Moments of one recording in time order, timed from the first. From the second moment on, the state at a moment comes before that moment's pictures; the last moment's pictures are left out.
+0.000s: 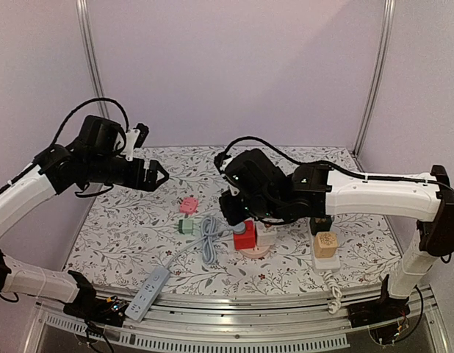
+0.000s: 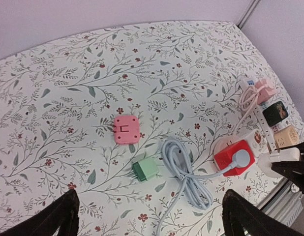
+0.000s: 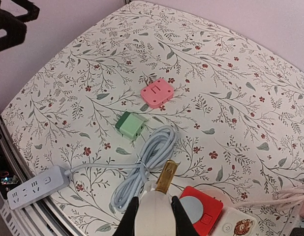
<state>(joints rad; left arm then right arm) -0.62 1.14 1.16 -0.71 -0.02 -0.28 1.20 1.70 1.48 -0.48 0.40 0.36</state>
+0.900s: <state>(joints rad) -0.44 0.94 0.96 -0.72 -0.15 -0.19 1.02 2.29 1.87 -0.32 0.35 0.53</state>
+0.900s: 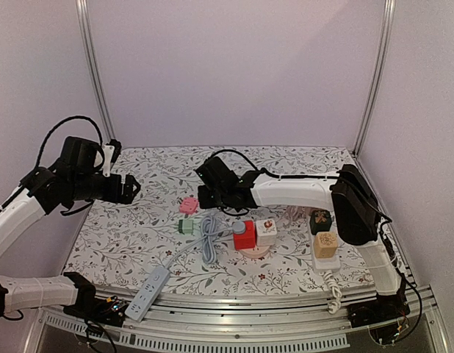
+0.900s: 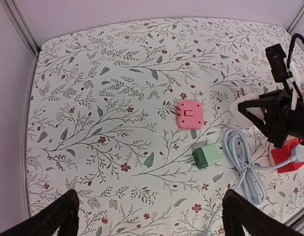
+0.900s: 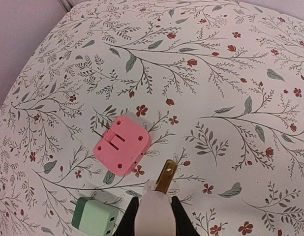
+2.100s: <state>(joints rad) -0.44 0.96 0.96 -0.72 -0.14 -0.15 0.94 2.52 2.06 -0.34 0.12 0.55</state>
